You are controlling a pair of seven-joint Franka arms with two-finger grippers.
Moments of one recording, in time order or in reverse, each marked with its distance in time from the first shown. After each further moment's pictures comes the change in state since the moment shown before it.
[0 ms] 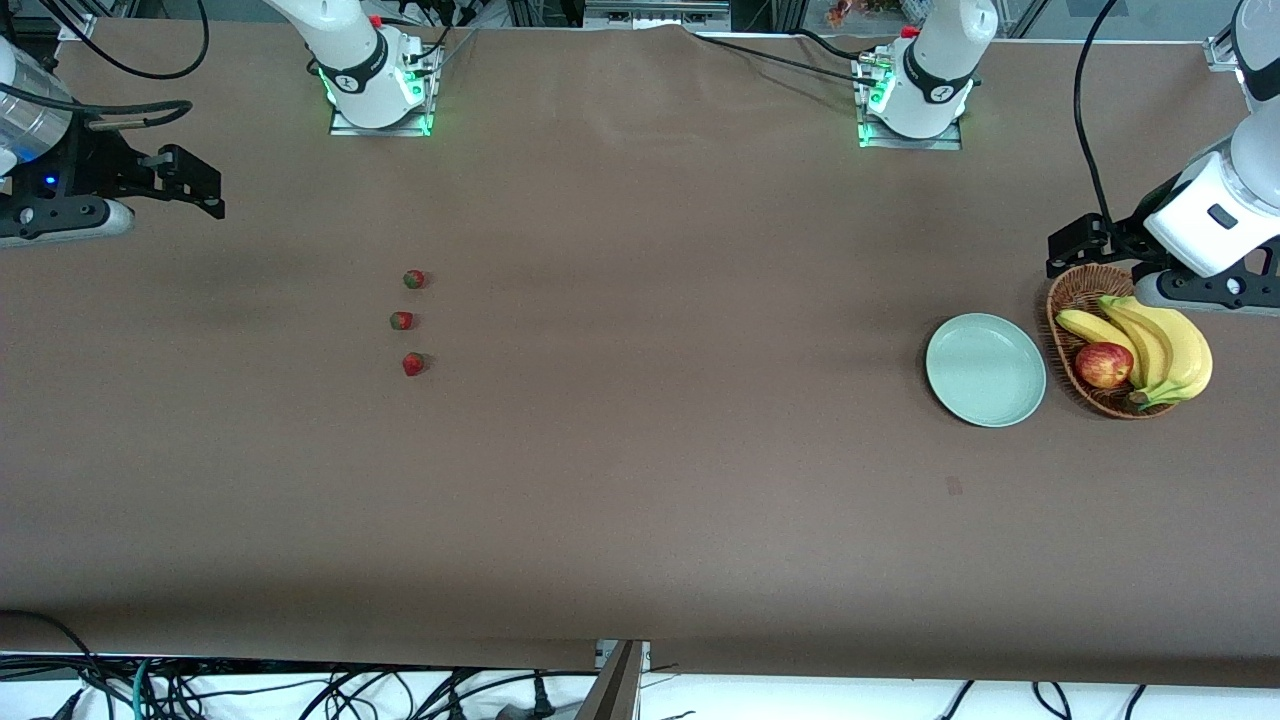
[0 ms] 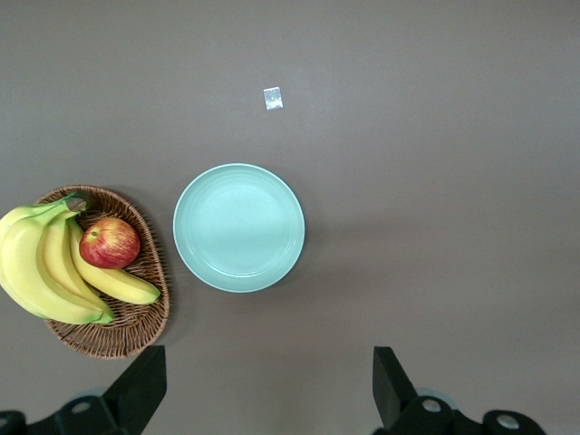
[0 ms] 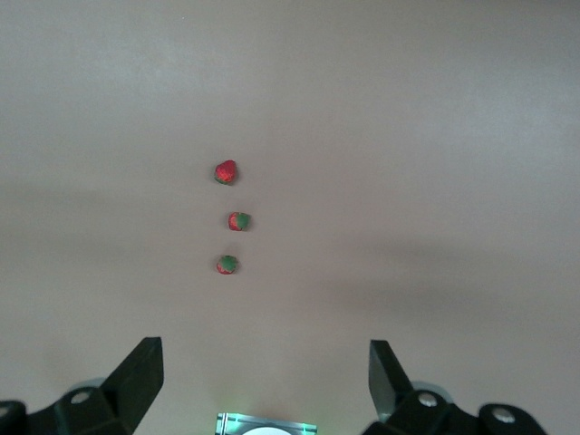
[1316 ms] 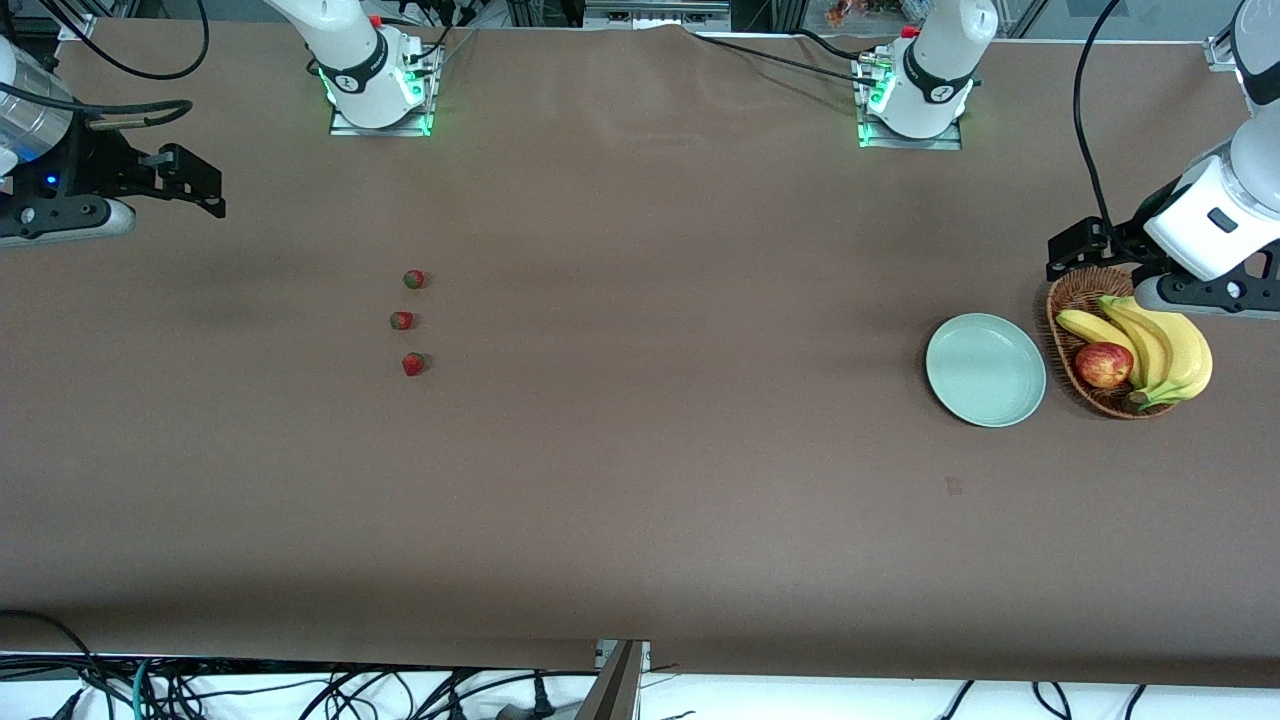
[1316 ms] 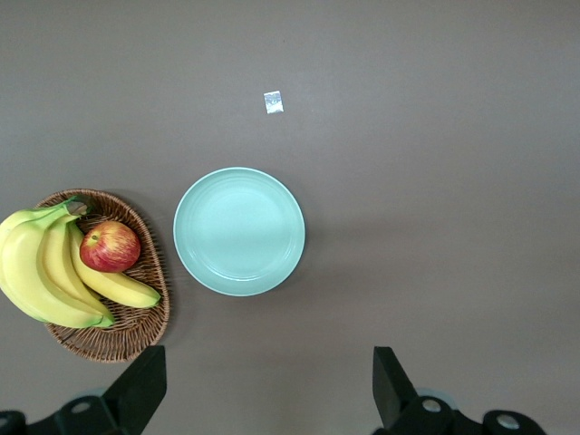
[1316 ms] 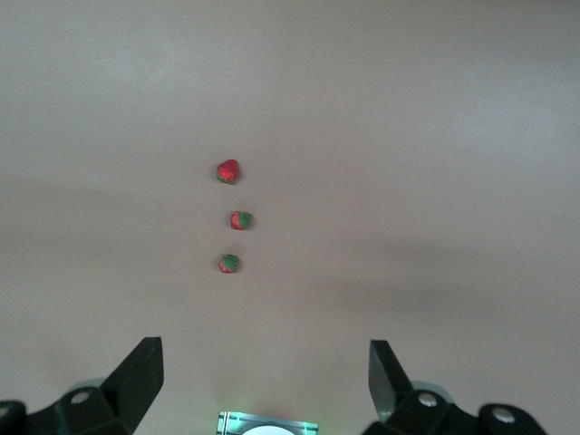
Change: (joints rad) left arm 0.000 0.007 0.000 0.007 0.000 0.006 0.000; right arm 0.001 0.001 0.003 0.006 0.008 -0.004 0.002
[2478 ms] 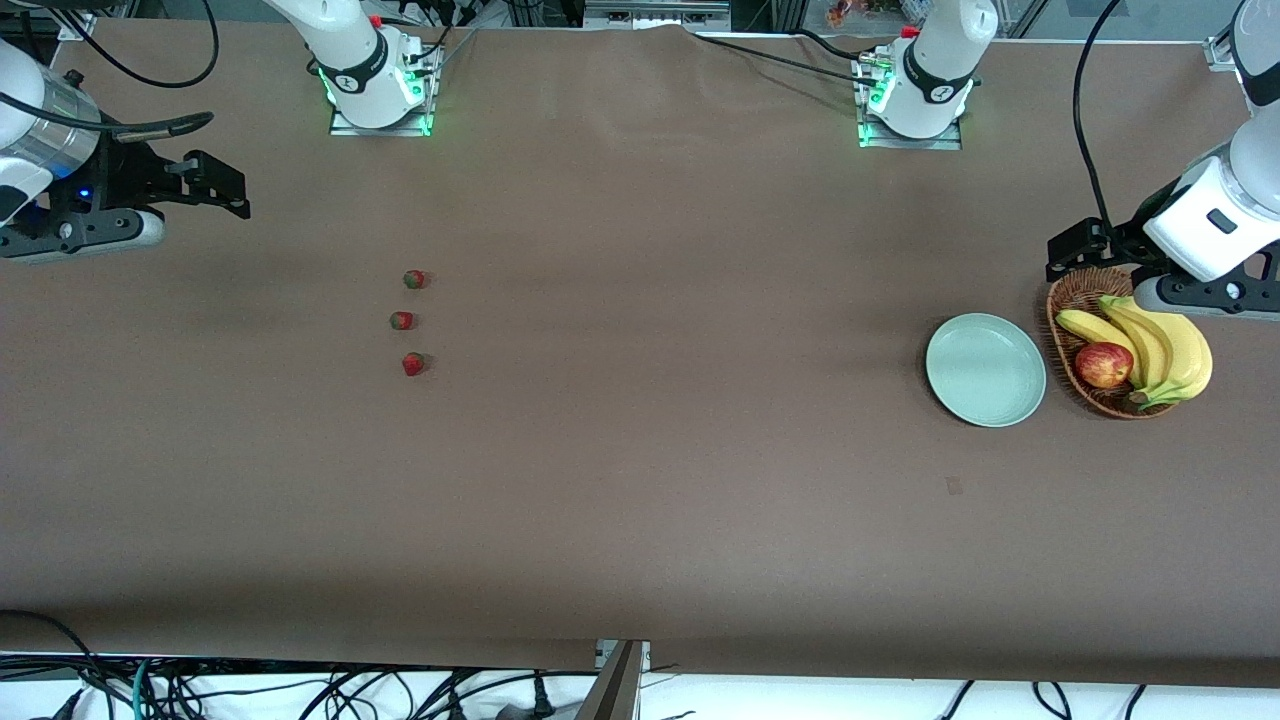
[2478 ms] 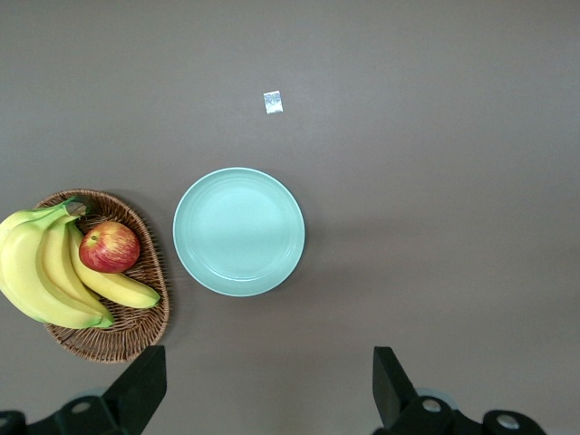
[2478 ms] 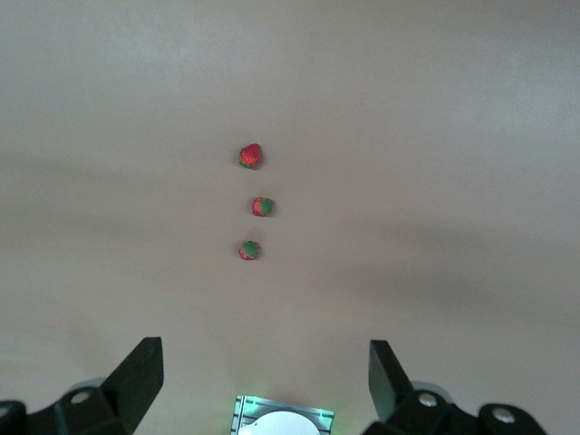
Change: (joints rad) left arm 0.000 0.003 -0.001 0.000 0.000 0.000 0.000; right arm 0.002 0.034 0.009 0.014 0.036 -0.036 -0.003
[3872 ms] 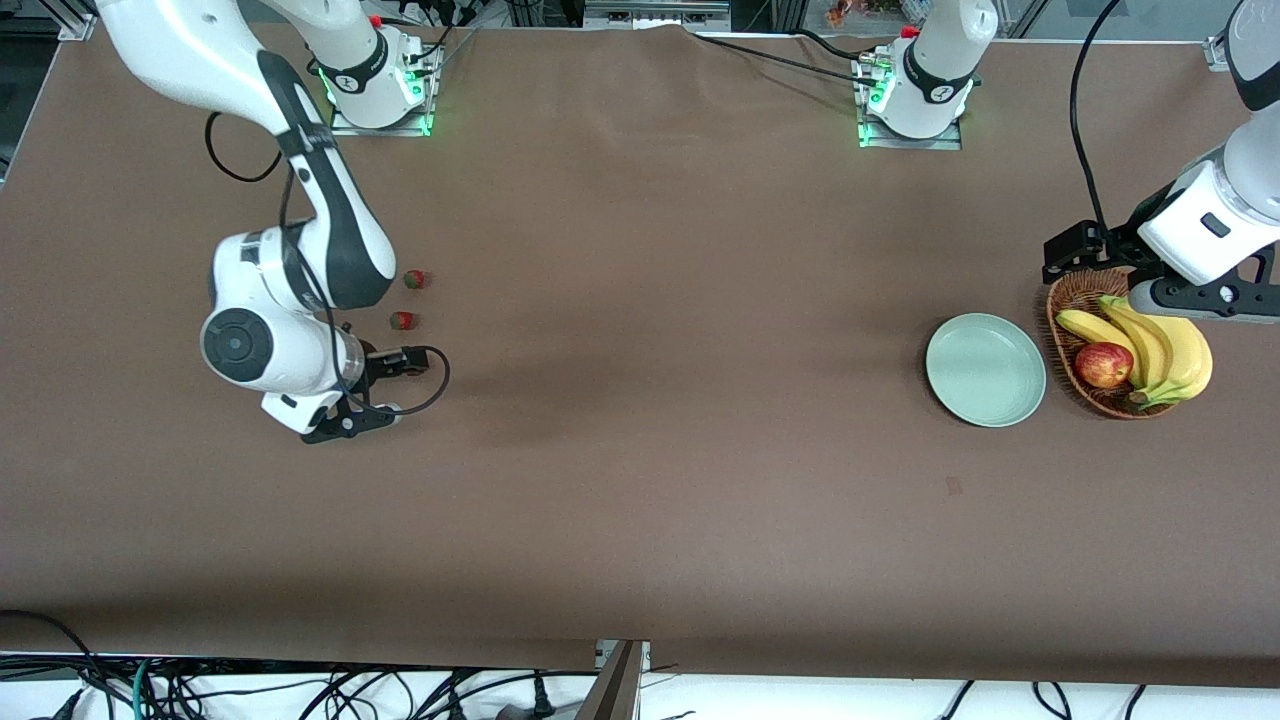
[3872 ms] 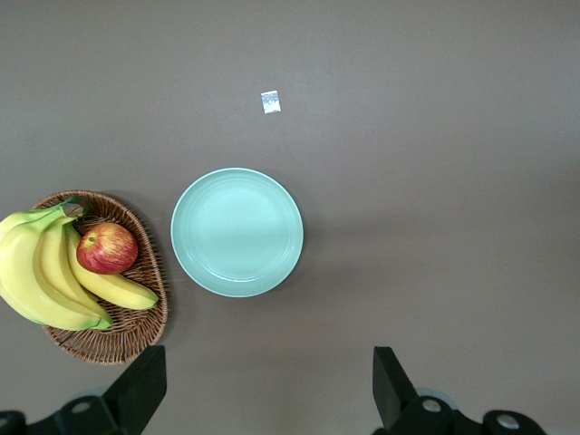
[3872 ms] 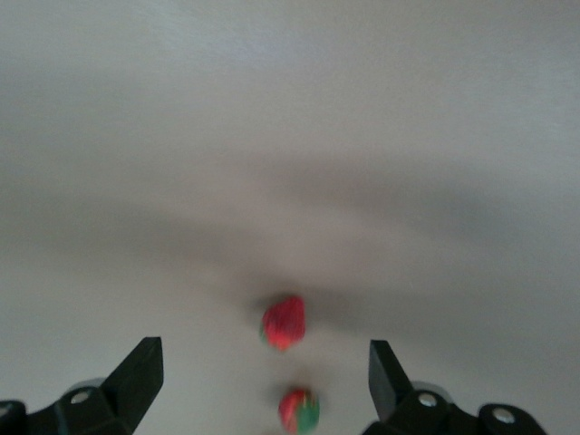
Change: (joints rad) left arm -0.003 0.006 -0.001 0.002 0.000 0.002 0.000; right arm 0.114 0.522 0.005 -0.155 0.042 0.650 0.003
